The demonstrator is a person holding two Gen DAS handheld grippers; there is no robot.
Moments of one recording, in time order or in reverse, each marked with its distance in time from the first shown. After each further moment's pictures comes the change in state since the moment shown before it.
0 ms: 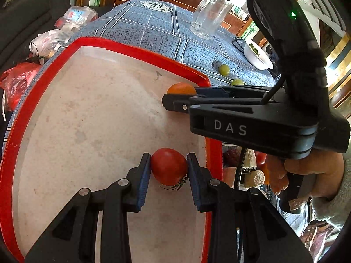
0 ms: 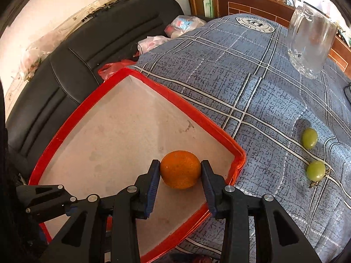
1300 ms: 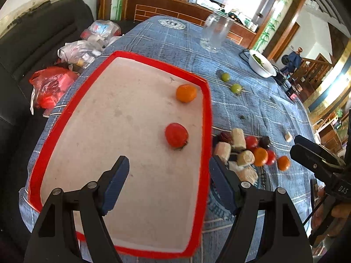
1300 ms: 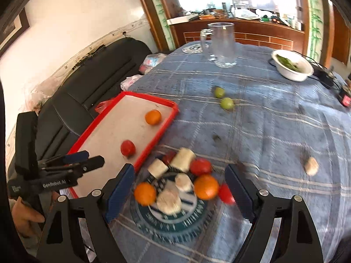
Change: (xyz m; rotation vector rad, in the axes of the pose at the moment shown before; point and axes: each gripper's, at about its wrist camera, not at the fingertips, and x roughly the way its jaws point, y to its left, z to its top) left arm -0.067 -0.021 -0.046 -0.025 -0.100 0.139; right arm -0.169 -0.025 -0.151 0.250 -0.252 -0.071
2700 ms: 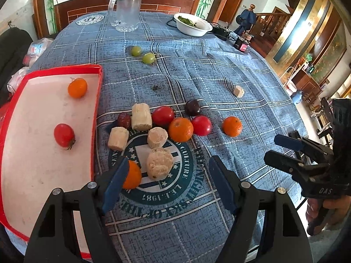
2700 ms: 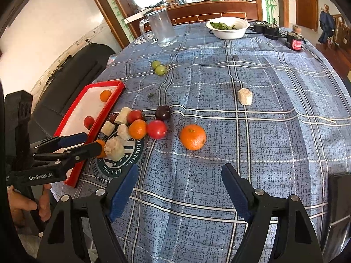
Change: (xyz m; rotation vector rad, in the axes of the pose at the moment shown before) left arm 0.023 -0.128 -0.019 0.306 0.112 -0.169; right arm -0.055 -0.077 -0.079 0.193 0.049 -0.112
